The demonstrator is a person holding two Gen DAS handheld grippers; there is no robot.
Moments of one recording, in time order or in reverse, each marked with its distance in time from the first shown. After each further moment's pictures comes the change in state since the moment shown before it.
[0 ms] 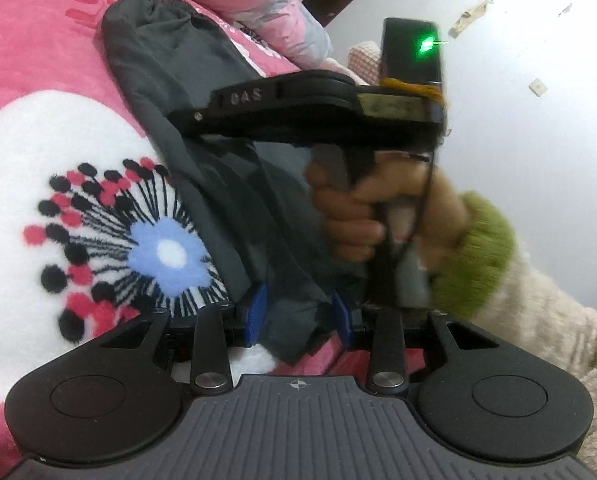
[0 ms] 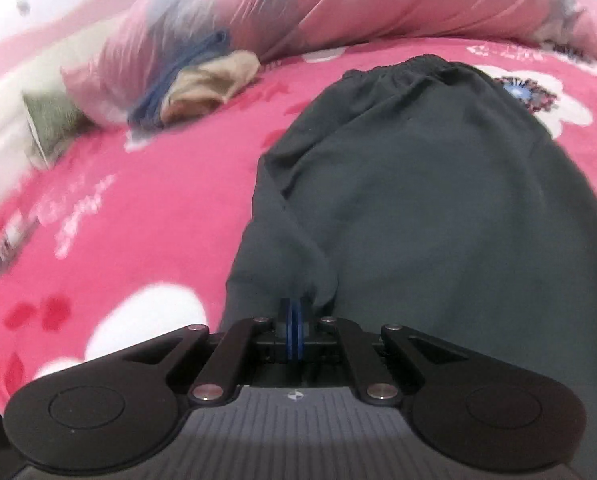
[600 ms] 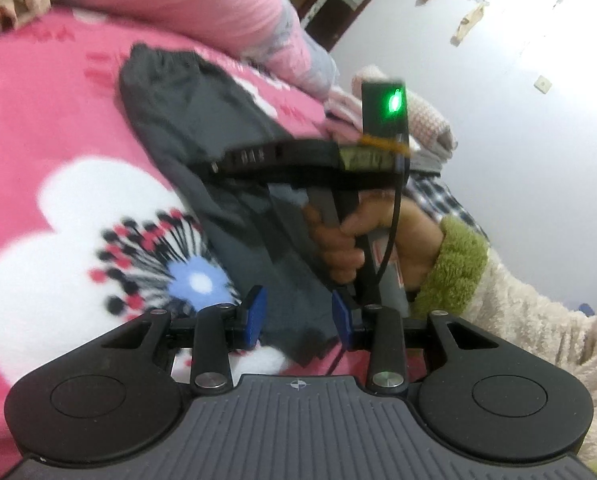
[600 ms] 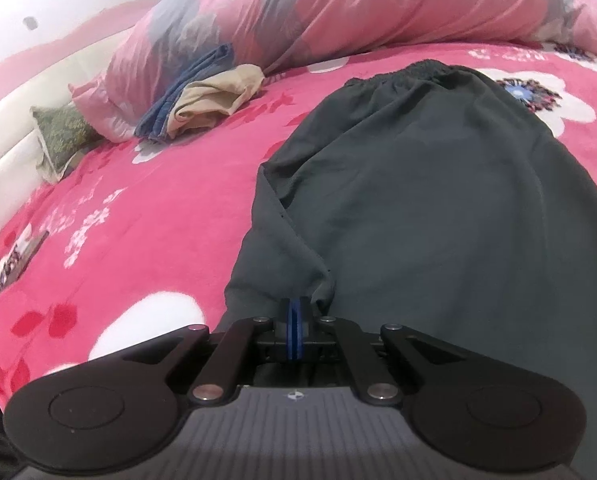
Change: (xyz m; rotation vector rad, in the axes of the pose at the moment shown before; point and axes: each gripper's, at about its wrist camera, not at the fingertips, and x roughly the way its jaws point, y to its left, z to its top) left arm -0.046 -0.021 0.012 0.102 -0.100 0.122; right arm -0.003 -0.002 -0.004 -0.037 -0.033 0.021
